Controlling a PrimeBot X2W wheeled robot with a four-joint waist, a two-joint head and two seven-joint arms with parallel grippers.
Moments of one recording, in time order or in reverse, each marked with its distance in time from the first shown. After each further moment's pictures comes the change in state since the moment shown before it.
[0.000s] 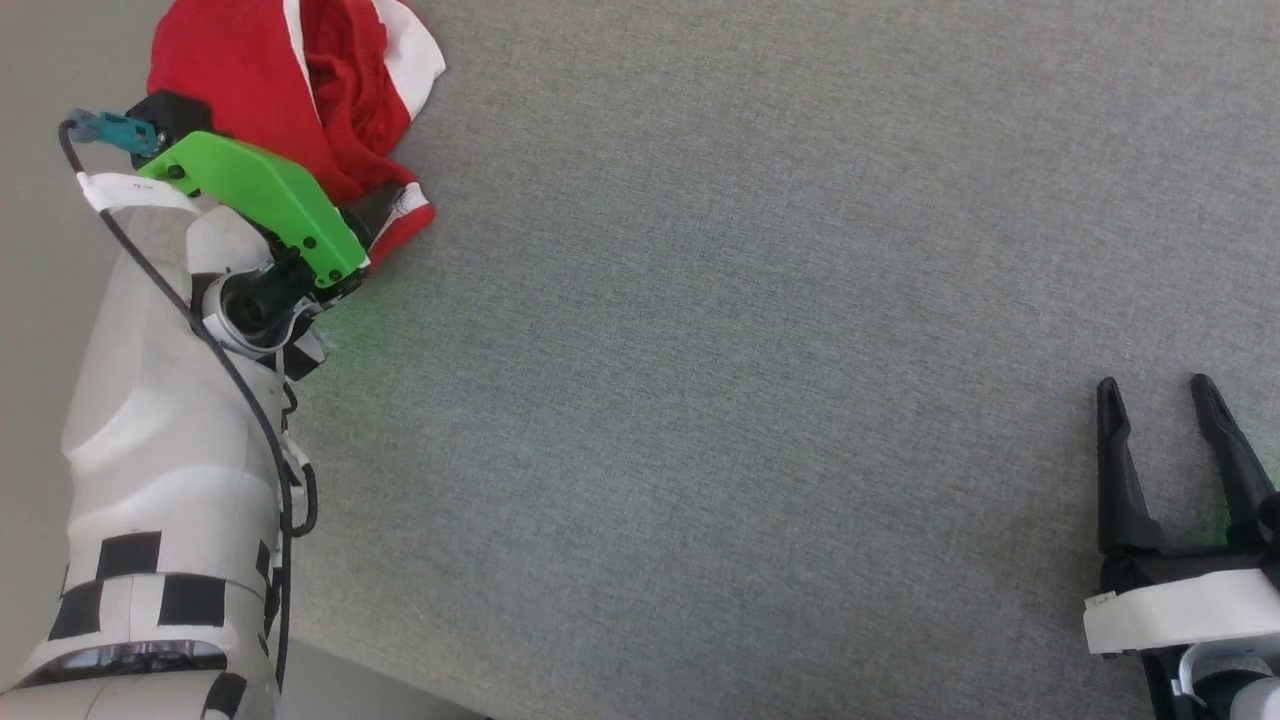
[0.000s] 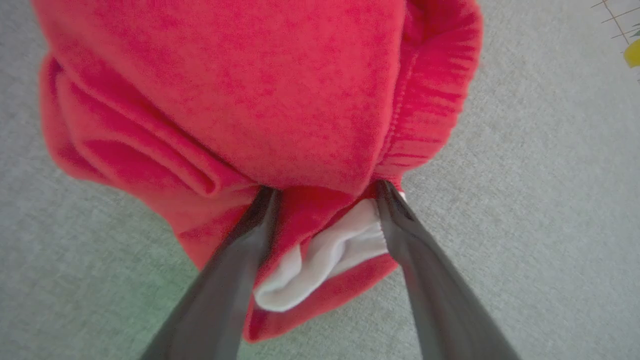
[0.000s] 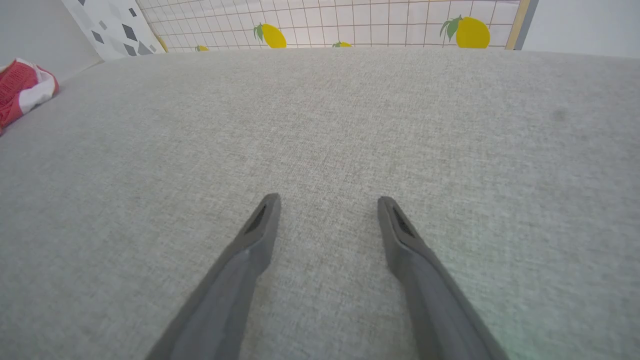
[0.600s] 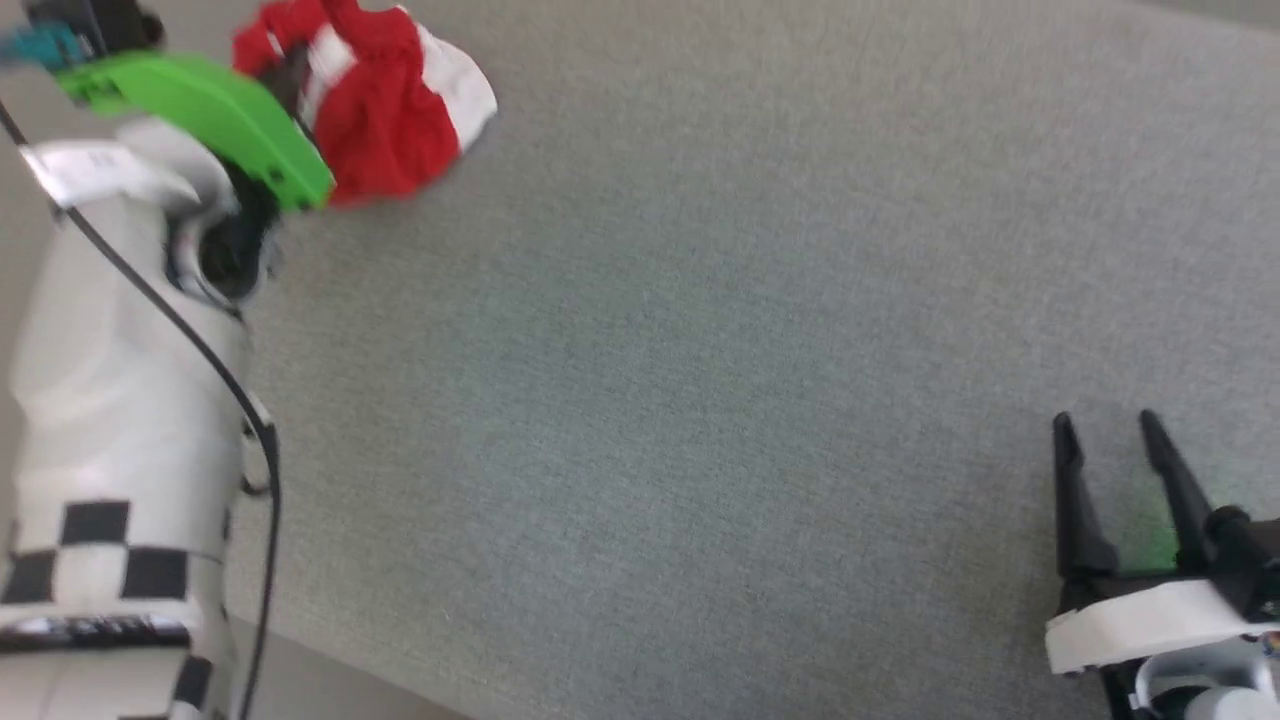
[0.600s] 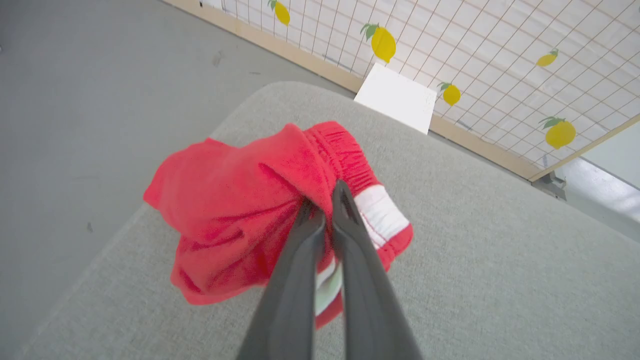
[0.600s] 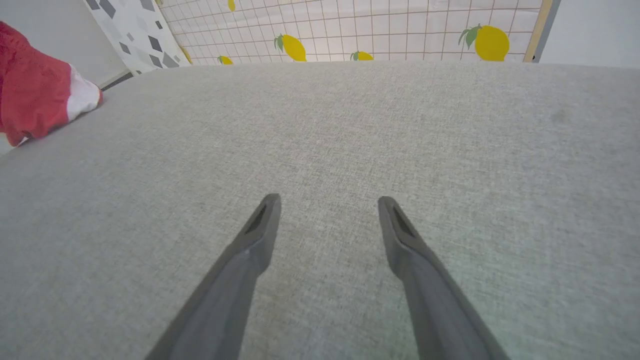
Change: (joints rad) left arm -0.052 0.064 -0.095 -0.115 0.073 -0.070 -0.323; right arm -0.001 0.000 0.043 0.115 0.038 0.000 -0.029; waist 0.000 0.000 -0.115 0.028
